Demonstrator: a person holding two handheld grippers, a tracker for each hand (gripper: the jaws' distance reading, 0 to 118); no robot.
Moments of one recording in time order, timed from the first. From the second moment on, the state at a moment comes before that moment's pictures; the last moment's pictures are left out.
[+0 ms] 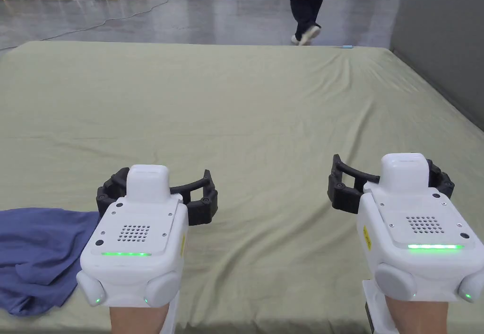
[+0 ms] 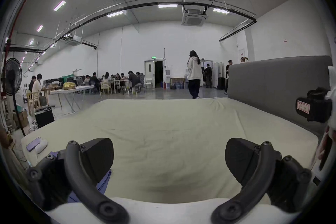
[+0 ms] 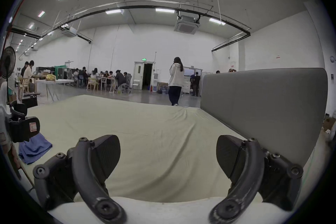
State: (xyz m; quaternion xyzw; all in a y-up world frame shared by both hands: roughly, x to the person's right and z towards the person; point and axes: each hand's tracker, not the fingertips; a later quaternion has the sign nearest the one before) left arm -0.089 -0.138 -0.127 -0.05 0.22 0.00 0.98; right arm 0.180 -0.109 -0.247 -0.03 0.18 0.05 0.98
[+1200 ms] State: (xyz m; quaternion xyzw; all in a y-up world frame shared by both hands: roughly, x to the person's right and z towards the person) left arm -0.074 -0.126 -0.124 -0.04 0.21 -0.03 0.98; right arm 0.185 -0.104 -0.247 -0.01 0.18 0.05 0.98
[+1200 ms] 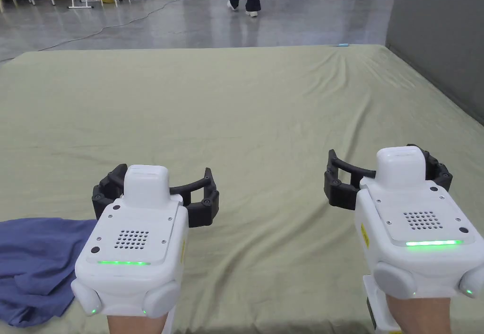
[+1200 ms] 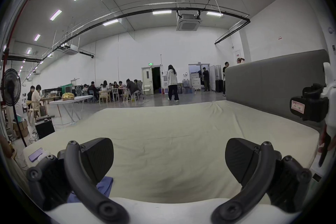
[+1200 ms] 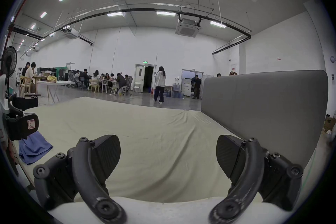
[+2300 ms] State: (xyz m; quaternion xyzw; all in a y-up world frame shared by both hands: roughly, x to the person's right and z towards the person) left arm -0.075 -0.128 -0.117 -0.04 0.21 -0.01 0.98; right arm 0.187 -0.104 -0.242 -0.02 0.17 0.05 0.98
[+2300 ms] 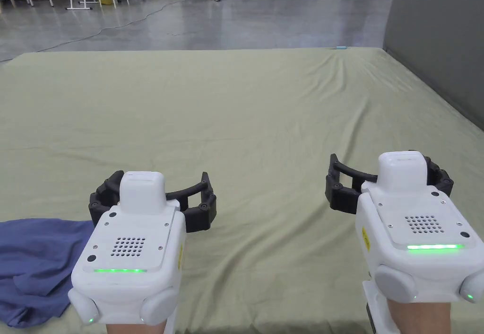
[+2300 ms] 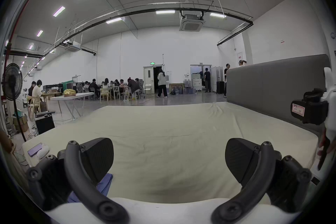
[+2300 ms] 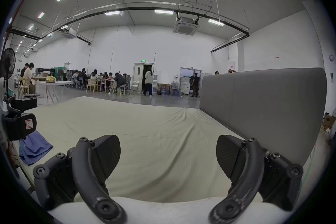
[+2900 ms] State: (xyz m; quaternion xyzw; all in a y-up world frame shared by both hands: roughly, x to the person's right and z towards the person) left arm -0.071 -0.126 -0.117 -0.03 0.20 -0.02 0.98; right arm 0.187 -0.105 -0.243 -0.03 0.18 0.05 0.98
